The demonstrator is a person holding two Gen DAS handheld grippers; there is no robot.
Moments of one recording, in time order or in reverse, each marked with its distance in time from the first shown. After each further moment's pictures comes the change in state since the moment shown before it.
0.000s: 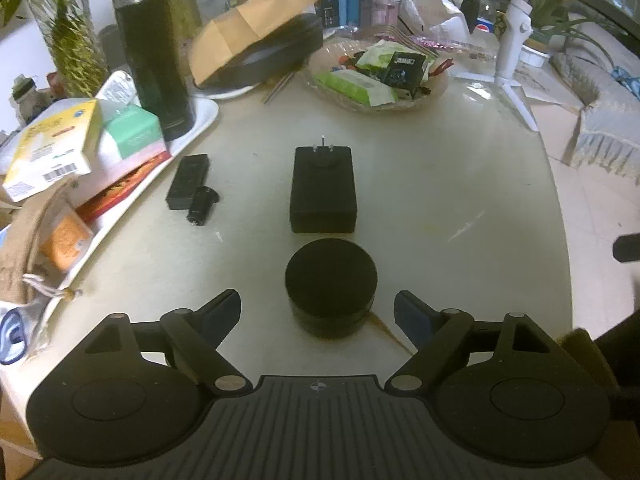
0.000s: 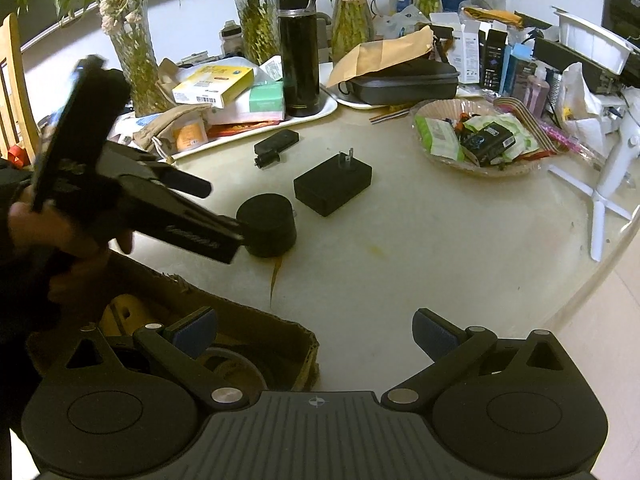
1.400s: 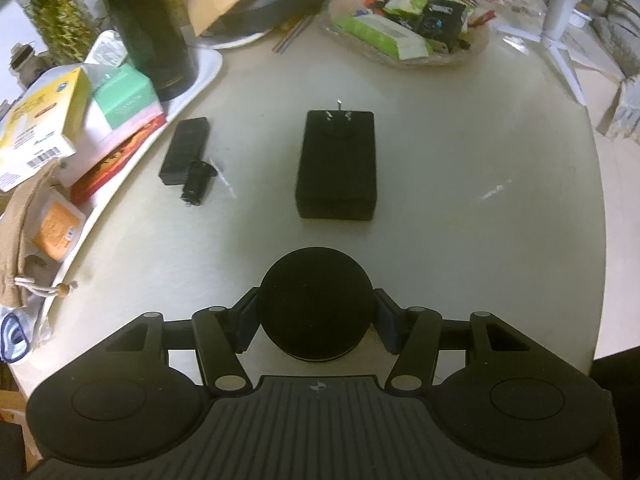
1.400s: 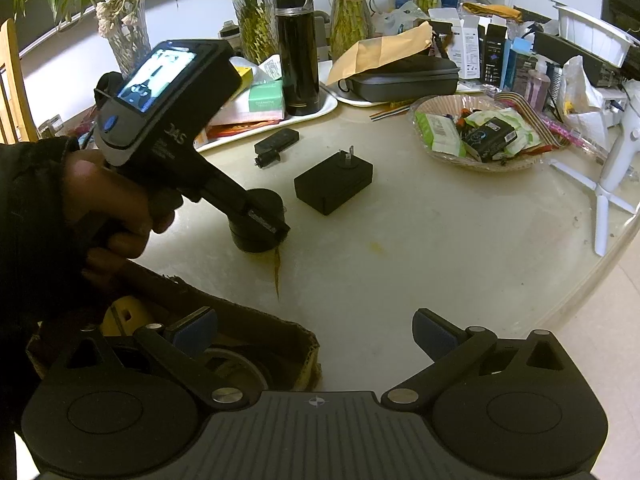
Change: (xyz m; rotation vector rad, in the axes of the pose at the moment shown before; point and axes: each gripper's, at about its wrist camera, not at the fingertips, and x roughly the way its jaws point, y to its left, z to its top) left arm 0.035 -0.004 0.029 -0.037 0.212 0.084; right arm 0.002 -0.001 0.001 0.013 0.006 0.010
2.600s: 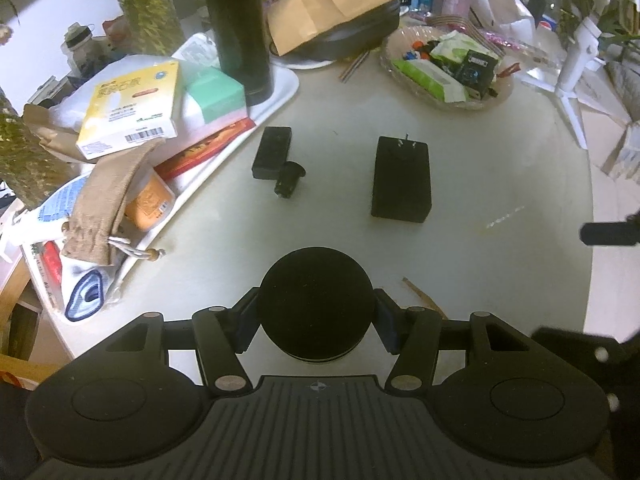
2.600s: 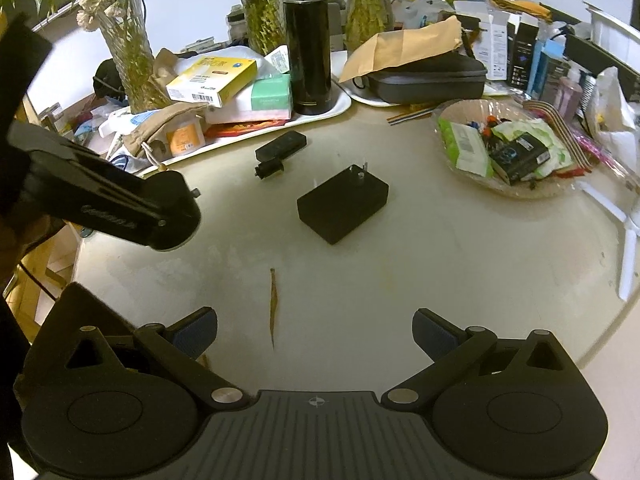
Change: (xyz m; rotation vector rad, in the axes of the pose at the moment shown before) left arm -0.063 0.059 -0.024 -0.096 -0.054 0.006; right arm 0.046 -0.004 0.050 -0.041 0.056 0.034
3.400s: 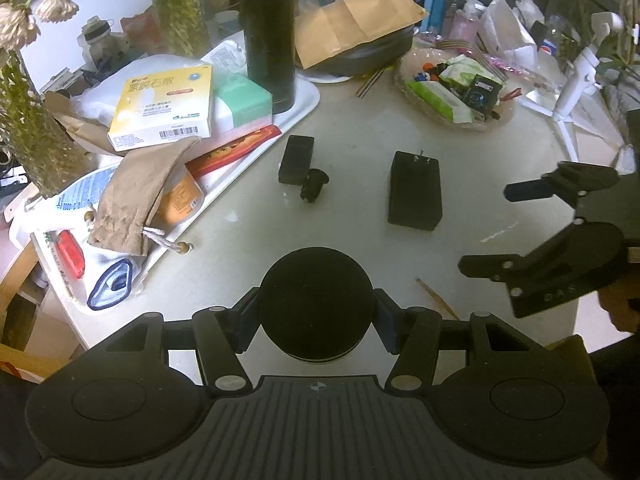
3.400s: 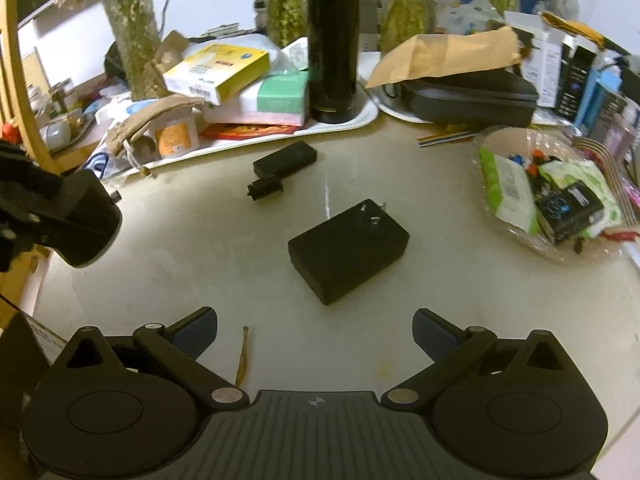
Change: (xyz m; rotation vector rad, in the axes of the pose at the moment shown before) left arm -0.021 0.030 -0.010 -0.046 -0.039 -0.037; right arm 0.071 -0.012 0.044 -0.132 0.009 0.047
